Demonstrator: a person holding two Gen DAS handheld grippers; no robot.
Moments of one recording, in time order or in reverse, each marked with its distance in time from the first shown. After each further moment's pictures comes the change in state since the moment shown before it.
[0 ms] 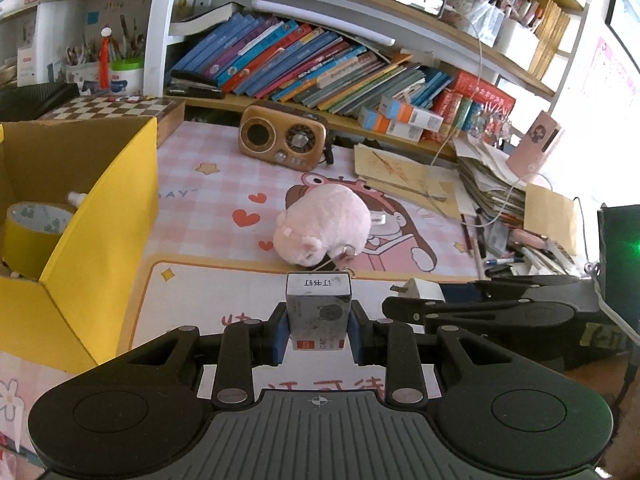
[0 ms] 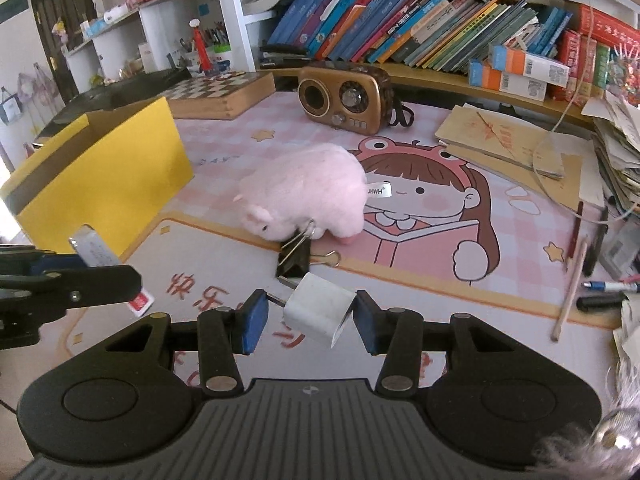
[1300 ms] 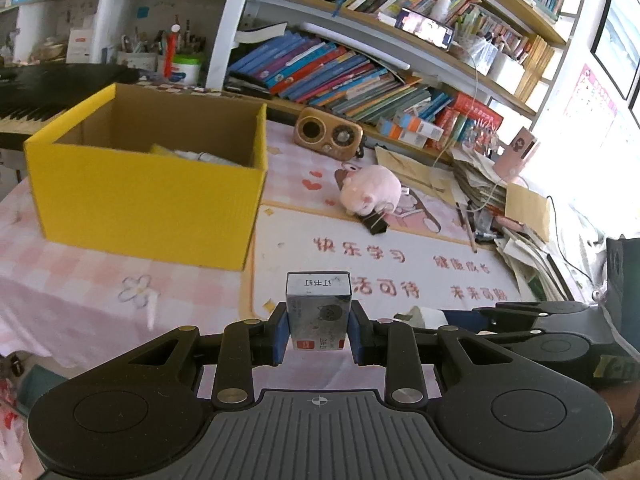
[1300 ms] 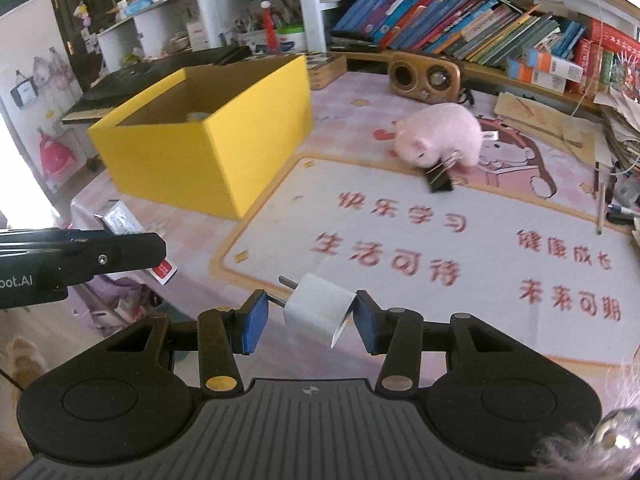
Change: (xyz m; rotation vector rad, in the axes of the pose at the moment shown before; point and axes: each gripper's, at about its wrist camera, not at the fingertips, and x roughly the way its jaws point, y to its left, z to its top) left arm -0.135 0.092 -0.078 -0.048 -0.029 -0.042; right arm -0.066 0.171 -0.076 -0.008 0.023 -0.006
